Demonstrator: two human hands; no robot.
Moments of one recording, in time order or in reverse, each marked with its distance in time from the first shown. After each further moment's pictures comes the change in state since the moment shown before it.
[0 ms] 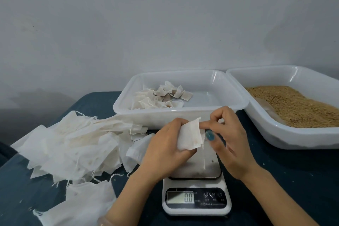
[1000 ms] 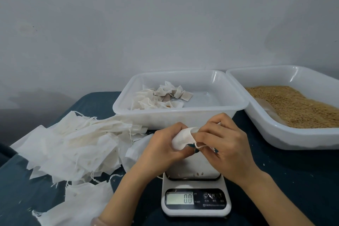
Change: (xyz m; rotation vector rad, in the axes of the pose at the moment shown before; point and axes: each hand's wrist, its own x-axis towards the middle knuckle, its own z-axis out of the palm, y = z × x) left_hand 0.004 -0.014 -0.002 -0.286 -0.064 -0.002; right_hand -0.001 0.002 0.007 -0.330 0.085 -0.383
